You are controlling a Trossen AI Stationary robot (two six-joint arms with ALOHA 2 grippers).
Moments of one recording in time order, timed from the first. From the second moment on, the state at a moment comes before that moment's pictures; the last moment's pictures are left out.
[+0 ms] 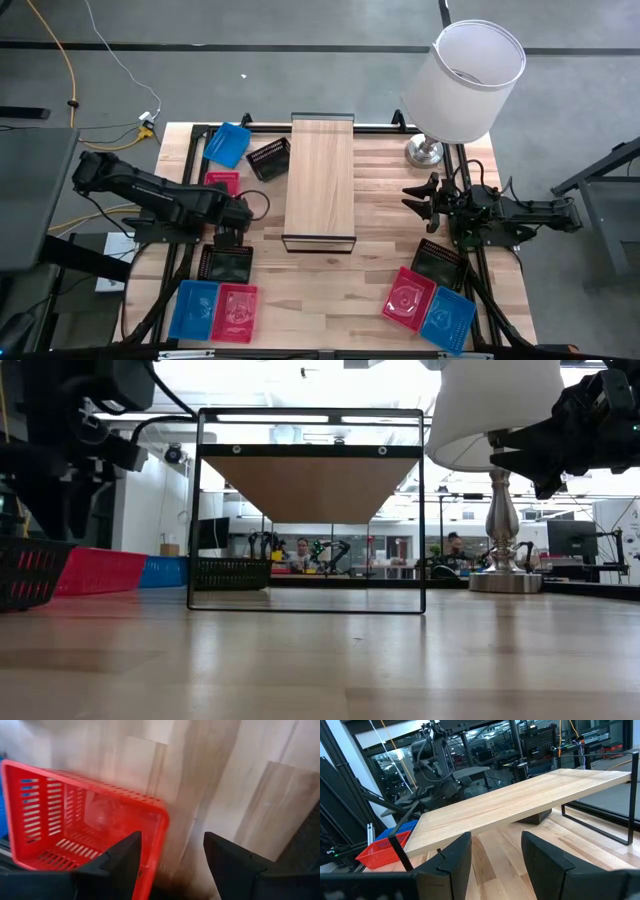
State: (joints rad) left arm -0.08 1.18 0.70 -1.16 -0.24 -0.44; right arm -0.01 0.01 0.01 0.04 0.18 0.26
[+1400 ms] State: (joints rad) left arm -0.13 1.42 1.15 -1.54 -0.55 -0.46; right arm -0.01 0.01 0.01 0.04 0.18 0.26
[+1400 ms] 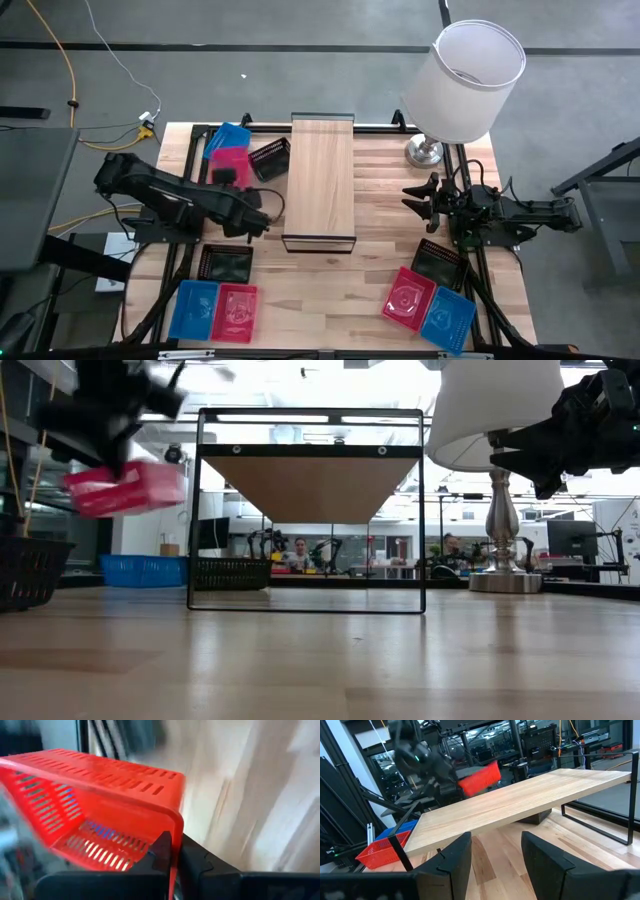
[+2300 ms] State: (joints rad) left arm 0.30 1.72 1.38 -0.60 -0.78 1.67; right arm -0.01 0.01 0.01 0.04 0.18 0.26
